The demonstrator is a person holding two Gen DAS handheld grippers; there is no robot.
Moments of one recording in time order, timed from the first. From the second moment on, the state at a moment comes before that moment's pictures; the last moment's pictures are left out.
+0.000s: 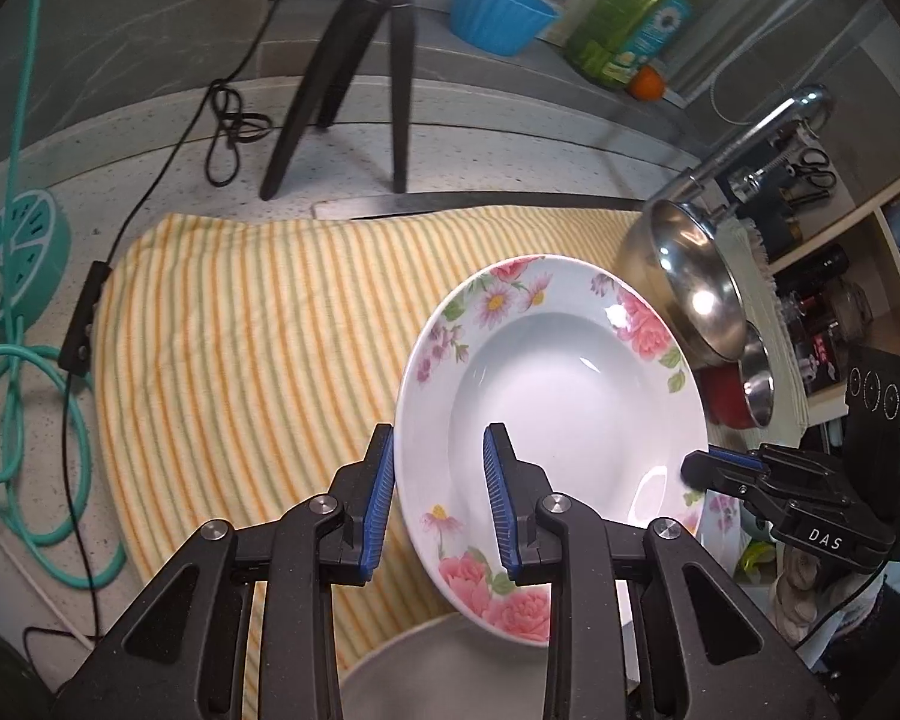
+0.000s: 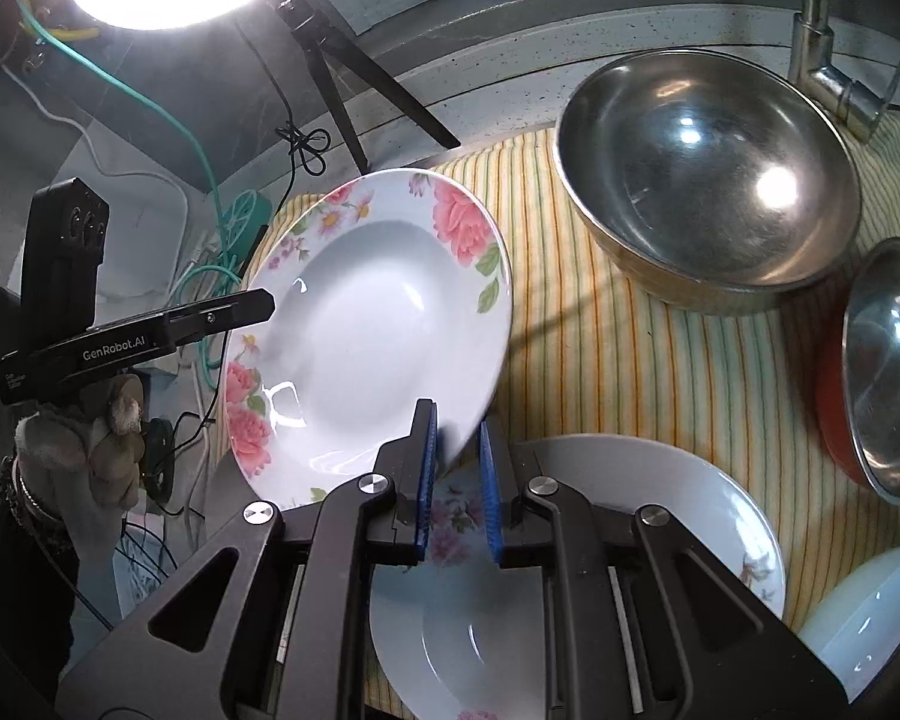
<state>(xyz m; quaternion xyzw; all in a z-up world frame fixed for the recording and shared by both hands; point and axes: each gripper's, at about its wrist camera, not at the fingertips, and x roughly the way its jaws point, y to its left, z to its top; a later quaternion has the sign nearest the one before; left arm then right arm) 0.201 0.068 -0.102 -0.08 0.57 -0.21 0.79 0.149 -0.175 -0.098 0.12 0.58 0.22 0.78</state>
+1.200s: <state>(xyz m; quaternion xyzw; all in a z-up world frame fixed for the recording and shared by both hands) 0.136 -0.048 -0.117 0.01 0.60 -0.33 0.73 0.027 -0.278 -0.113 0.18 0.61 0.14 0.76</state>
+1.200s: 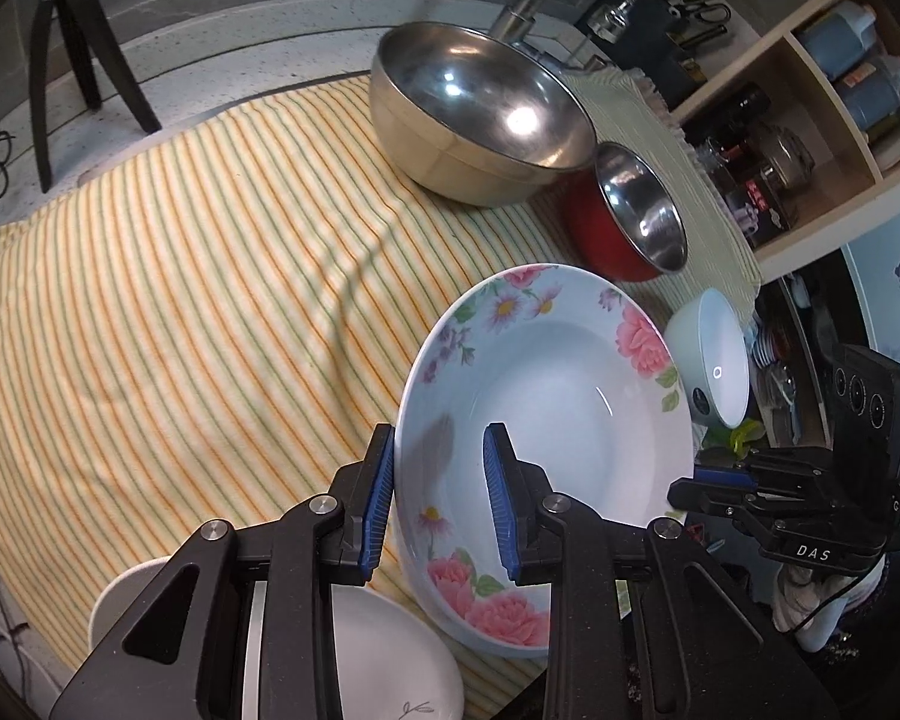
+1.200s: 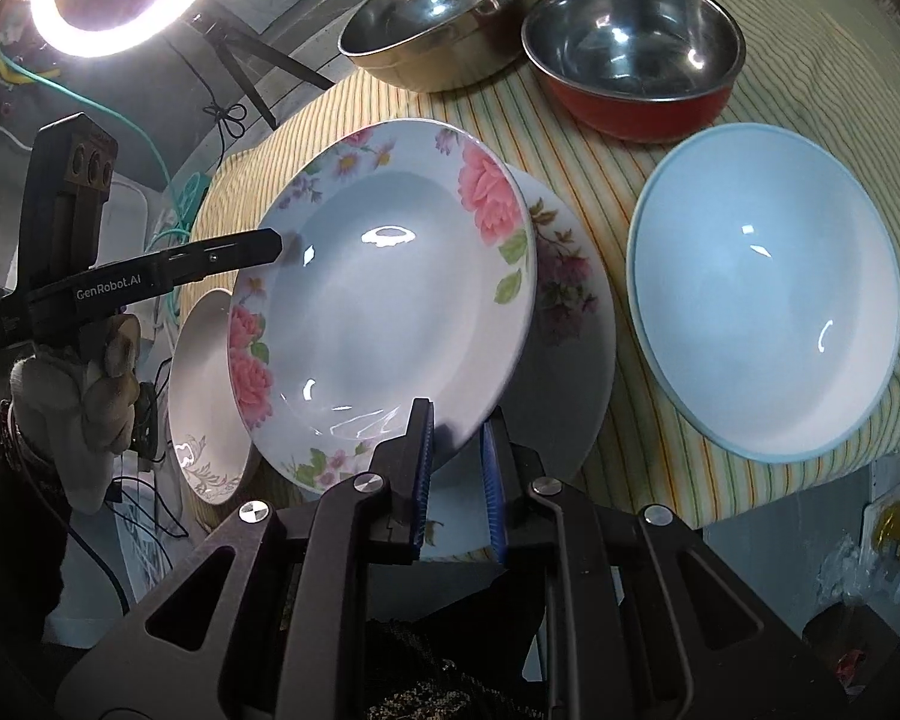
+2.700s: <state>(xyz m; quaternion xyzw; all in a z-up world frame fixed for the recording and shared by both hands) 0.121 -0.068 -0.120 0.05 0.60 -0.32 0.73 0.009 -0.279 -0.121 0.16 0.63 0.15 0.74</state>
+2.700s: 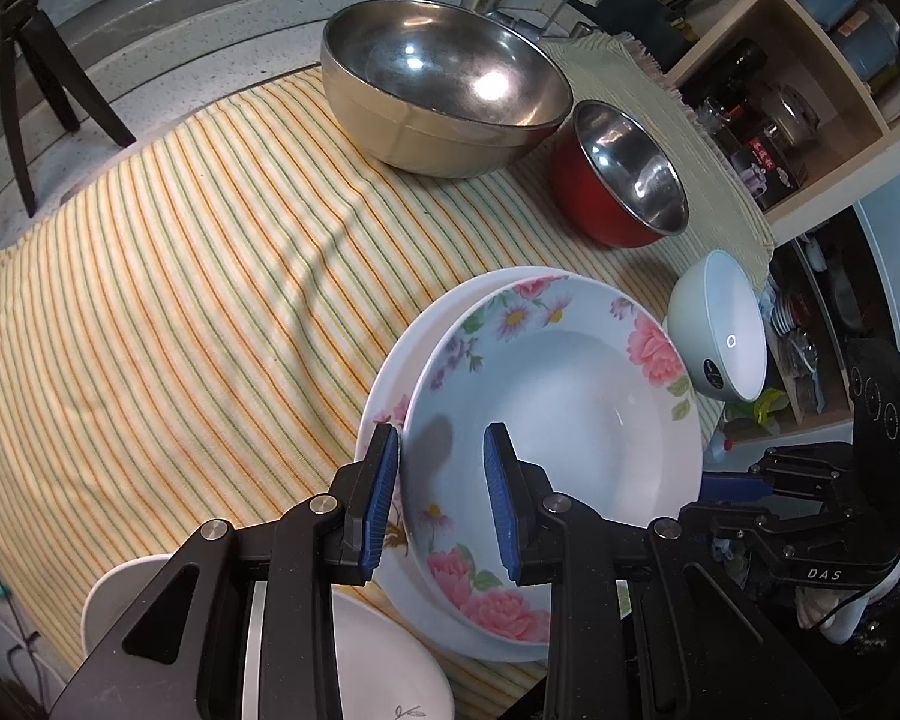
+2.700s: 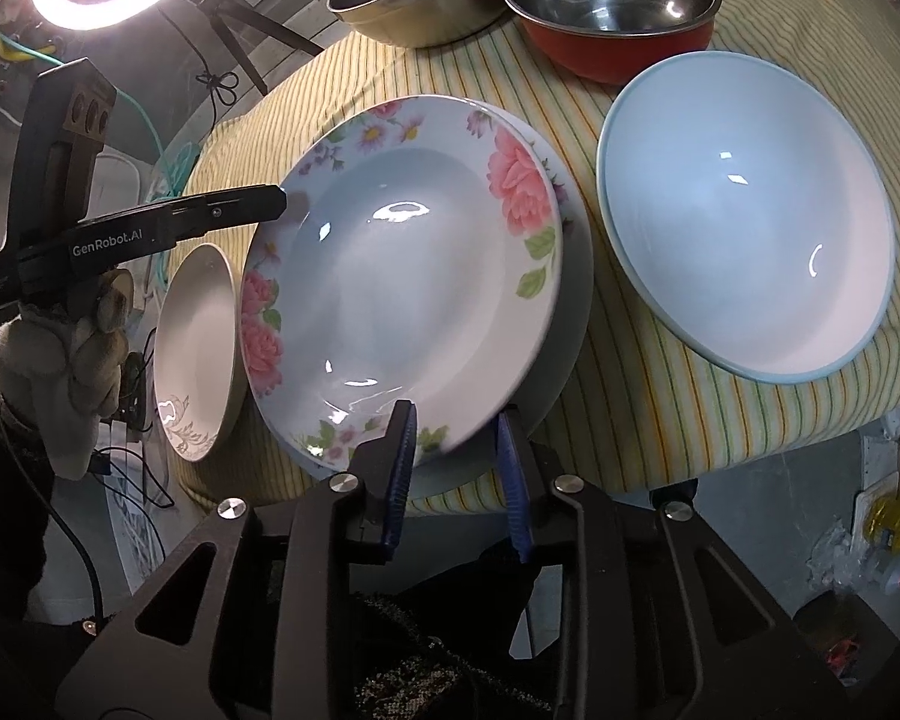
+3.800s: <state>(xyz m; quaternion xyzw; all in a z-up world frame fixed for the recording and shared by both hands) 0.079 0.051 -0.087 -0.13 0.54 -0.19 0.81 0.024 -0.229 -0.076 0.10 0.58 0.21 0.78</state>
